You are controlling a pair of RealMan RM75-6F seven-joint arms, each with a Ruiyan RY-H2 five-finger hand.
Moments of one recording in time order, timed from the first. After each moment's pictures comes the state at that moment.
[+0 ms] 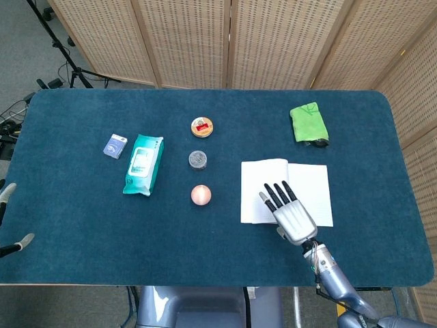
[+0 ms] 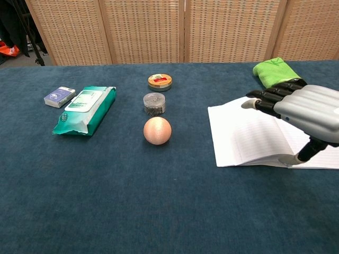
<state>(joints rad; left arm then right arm) -0.05 -1.10 -0.06 -1.57 1.50 1.57 -0.05 0.44 -1.48 0.14 -1.60 -1.44 1.07 -0.71</state>
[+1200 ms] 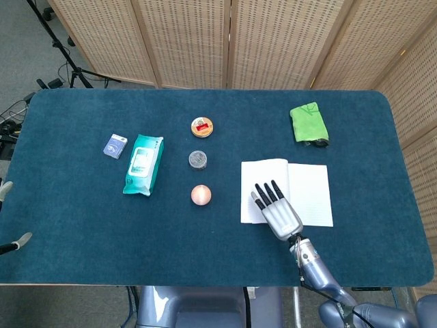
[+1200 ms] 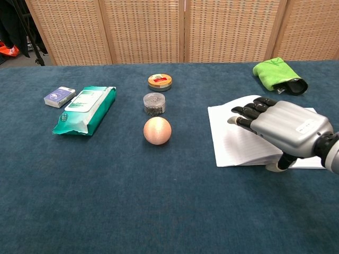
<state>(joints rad) -0.05 -1.07 -0.07 -1.59 1.50 1.55 -0.10 0.54 -1.63 0.10 -1.41 -1.36 1.08 -0.83</state>
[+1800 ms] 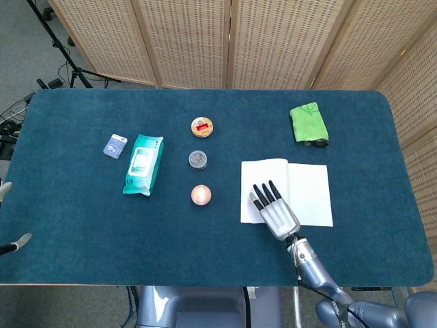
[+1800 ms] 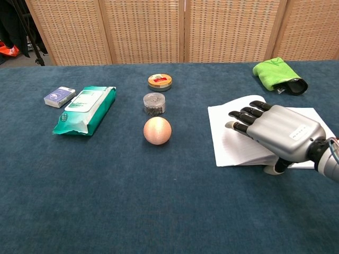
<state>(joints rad) -0.05 -1.06 -0.06 -1.59 1.50 1.55 -0.12 0.56 -1.68 0.07 -1.32 -1.37 1.09 -0.86</state>
